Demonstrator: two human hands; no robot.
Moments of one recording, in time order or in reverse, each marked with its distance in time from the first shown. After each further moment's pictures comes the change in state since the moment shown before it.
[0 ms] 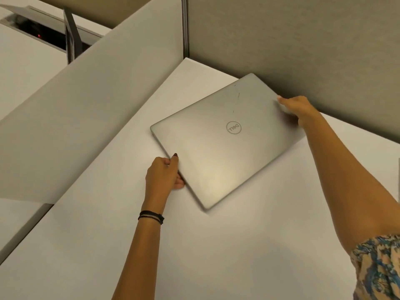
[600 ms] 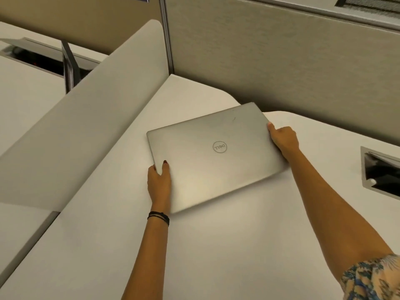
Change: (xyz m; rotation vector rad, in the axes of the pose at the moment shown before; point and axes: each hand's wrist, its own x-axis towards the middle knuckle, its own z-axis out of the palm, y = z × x) left_hand -0.019 -0.008 0.013 -0.157 0.151 0.016; right_hand -0.083 0.063 -0.010 -0.061 0.152 -0.019
